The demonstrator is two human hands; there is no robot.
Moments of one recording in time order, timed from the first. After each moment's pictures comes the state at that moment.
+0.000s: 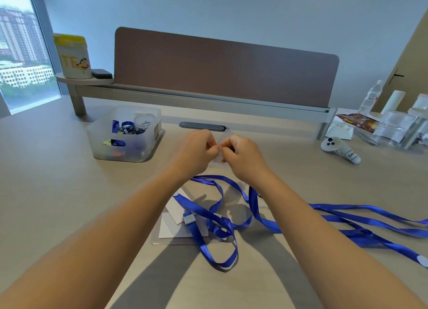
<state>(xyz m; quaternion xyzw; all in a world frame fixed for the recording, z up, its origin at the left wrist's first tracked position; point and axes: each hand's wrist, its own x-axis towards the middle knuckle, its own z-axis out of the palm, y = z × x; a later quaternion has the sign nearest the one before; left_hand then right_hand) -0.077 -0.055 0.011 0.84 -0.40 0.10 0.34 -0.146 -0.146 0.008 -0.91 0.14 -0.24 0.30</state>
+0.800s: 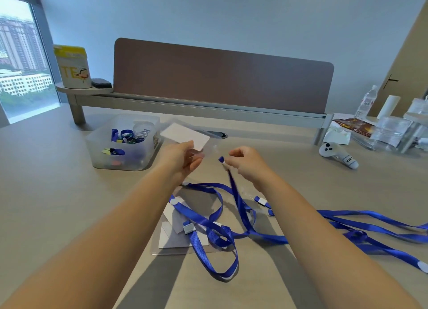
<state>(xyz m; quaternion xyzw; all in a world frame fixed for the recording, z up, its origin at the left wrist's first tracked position) -0.066 -0.042 0.016 0.54 -0.04 -0.28 0.79 -0.145 -0.162 0.012 -0.83 0.24 -0.15 0.47</state>
